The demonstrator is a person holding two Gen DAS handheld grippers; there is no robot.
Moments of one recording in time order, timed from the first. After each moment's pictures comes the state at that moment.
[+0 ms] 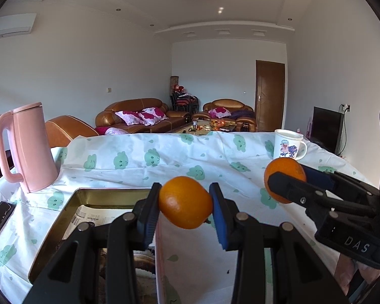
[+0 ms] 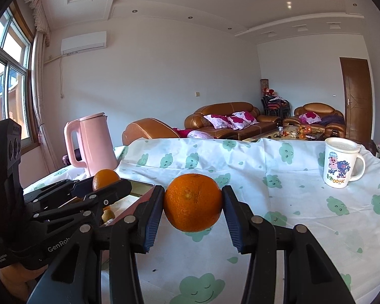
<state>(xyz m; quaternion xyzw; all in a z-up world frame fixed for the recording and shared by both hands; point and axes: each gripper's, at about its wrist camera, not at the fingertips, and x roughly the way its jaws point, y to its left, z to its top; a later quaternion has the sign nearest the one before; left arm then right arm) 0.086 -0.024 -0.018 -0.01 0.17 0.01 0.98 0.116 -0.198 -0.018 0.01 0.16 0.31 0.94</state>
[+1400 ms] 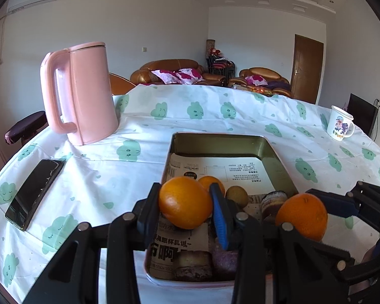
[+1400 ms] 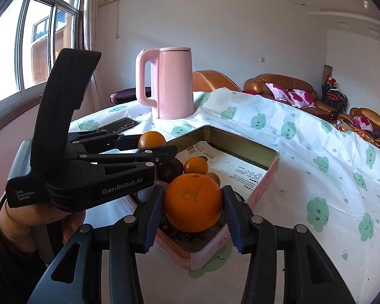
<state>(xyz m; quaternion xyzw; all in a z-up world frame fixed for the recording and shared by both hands) 0.068 0.103 -0.052 -0.04 0.29 0.10 0.95 0.077 -0.049 -0.051 -0.12 0.25 0.44 0.86</state>
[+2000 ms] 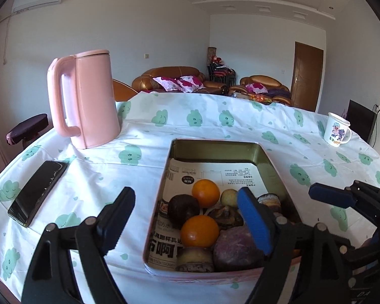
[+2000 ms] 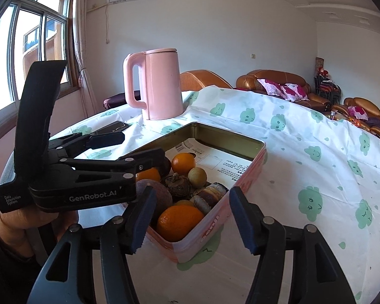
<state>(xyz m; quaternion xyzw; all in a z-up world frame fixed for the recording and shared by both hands) 0.053 0.099 -0.043 -0.05 0.26 0.10 0.96 0.082 -0.075 -0.045 -0.08 0.25 0.41 0.87</state>
